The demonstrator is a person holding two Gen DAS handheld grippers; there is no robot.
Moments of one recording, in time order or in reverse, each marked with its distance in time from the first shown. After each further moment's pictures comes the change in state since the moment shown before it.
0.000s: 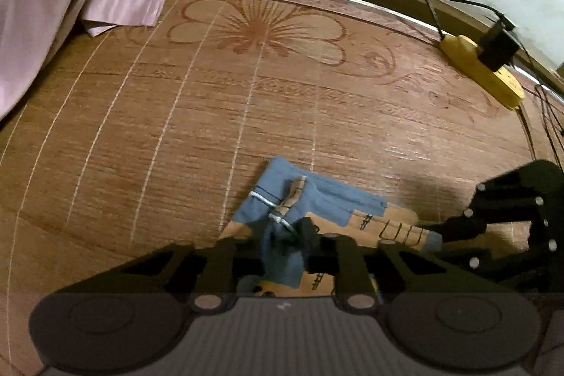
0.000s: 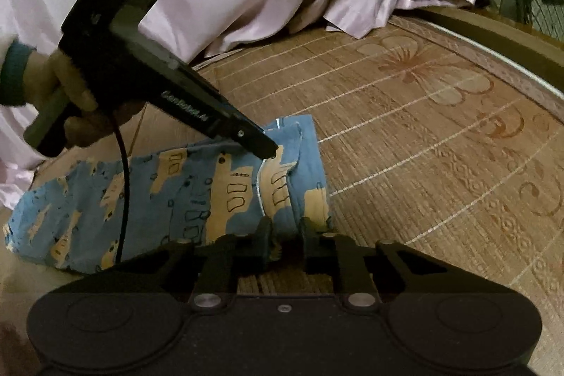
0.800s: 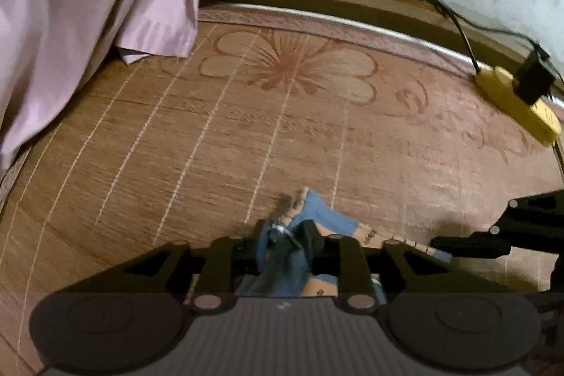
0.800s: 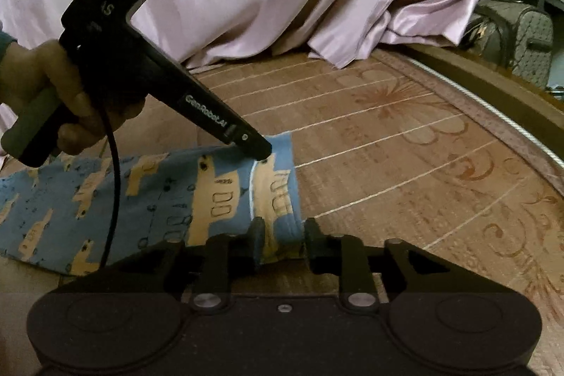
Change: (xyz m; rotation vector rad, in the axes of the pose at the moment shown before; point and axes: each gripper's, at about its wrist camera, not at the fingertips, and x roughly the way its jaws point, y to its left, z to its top) left arm 0.003 -0.018 0.013 -0.056 -0.118 0.151; right arm -0.003 0.002 0.004 -0.081 -0.081 -0.126
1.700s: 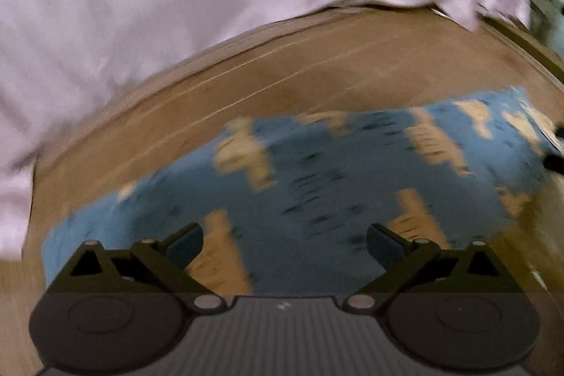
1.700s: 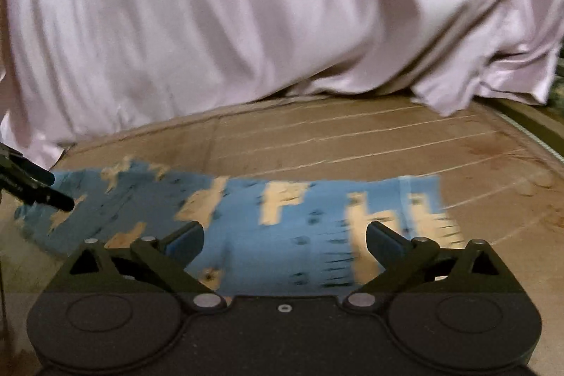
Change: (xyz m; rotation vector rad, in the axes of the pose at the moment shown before) left arm -0.194 0.098 -0.317 -0.633 -0.064 0.446; right arm -0.006 0.109 -0.004 -0.144 -0.093 0.176
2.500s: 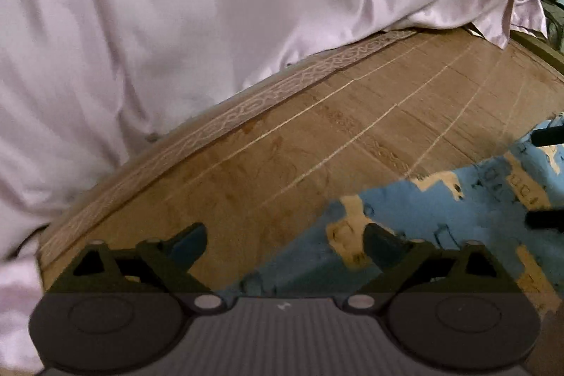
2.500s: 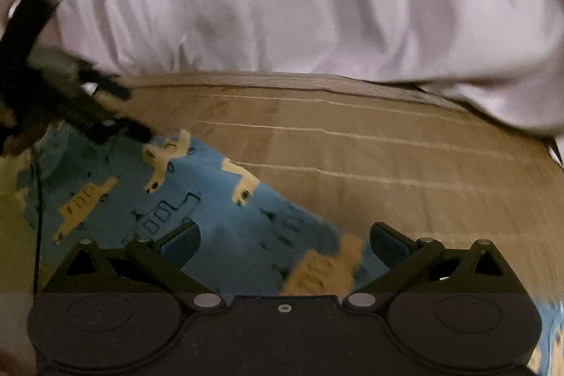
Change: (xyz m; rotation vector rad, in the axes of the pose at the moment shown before) left arm 0.066 0.072 0.079 0.146 -0.065 -0.035; right arm 0.139 0.117 0.069 -0.269 0.193 0.152
